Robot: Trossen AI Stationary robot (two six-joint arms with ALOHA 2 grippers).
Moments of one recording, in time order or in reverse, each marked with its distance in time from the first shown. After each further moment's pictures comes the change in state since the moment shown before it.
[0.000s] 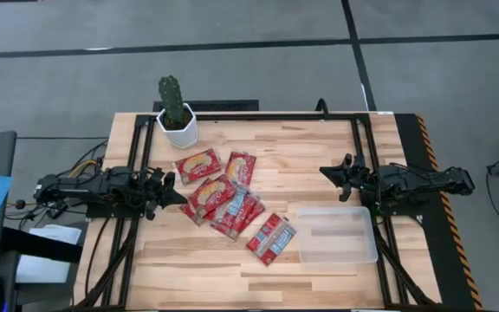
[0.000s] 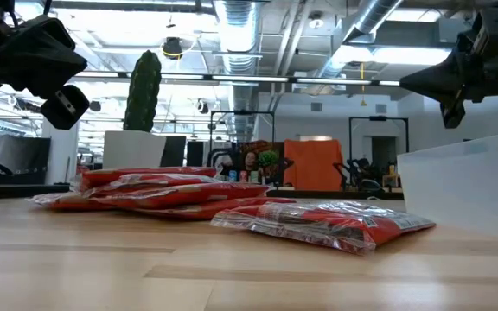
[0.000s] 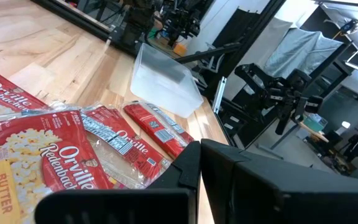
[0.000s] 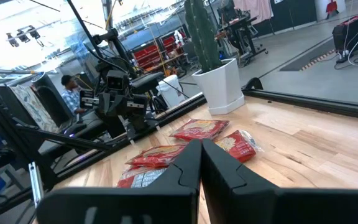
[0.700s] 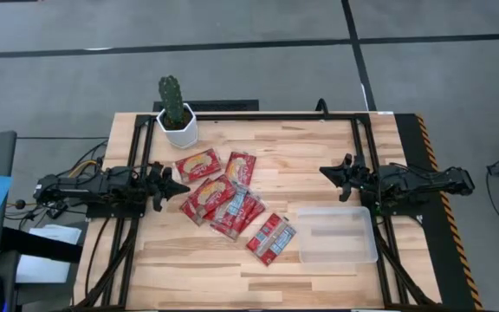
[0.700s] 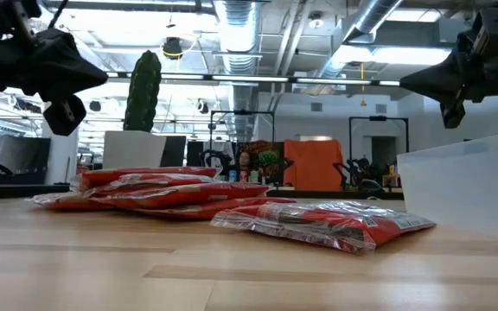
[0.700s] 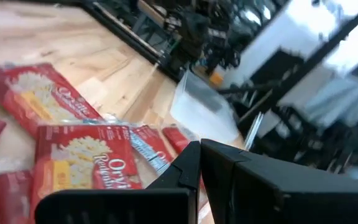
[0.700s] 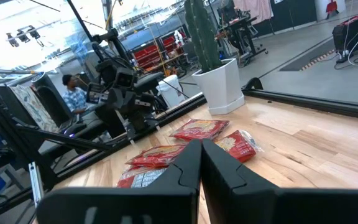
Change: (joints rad) left arm 0.000 0.000 0.000 -0.003 -0.235 -0.121; right arm 0.000 0.000 0.000 0.000 0.000 0.000
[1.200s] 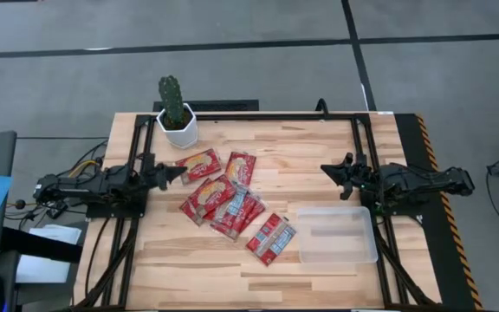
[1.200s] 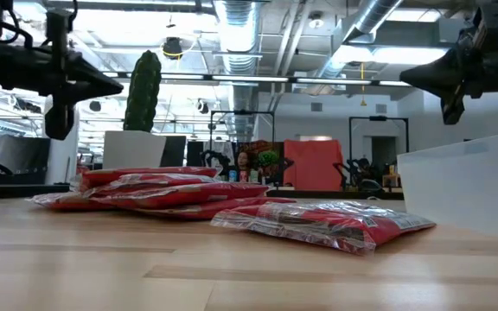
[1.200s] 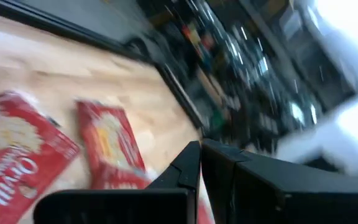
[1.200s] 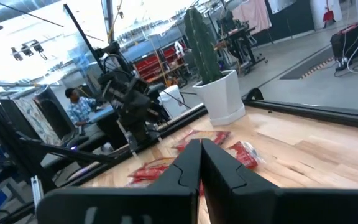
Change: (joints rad) left arm 0.000 0.007 0.000 0.052 -0.418 -0.221; right arm -0.005 -0.002 0.001 0.049 0.012 0.002
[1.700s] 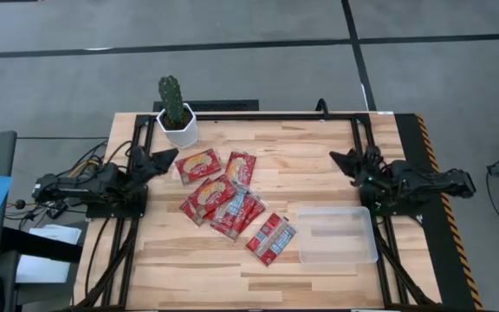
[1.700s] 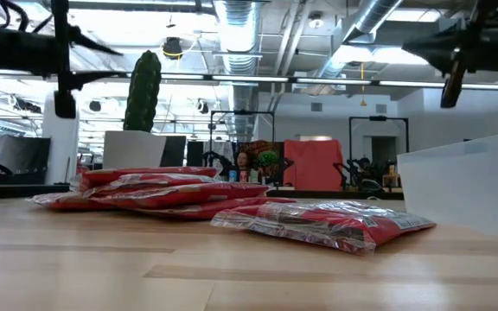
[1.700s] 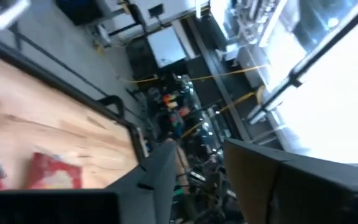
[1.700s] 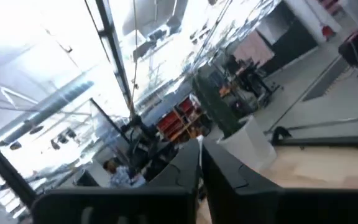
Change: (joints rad) left arm 0.000 0.025 0.007 0.286 -0.185 -0.084; right arm -0.038 0.004 0.036 0.233 0.049 0.180
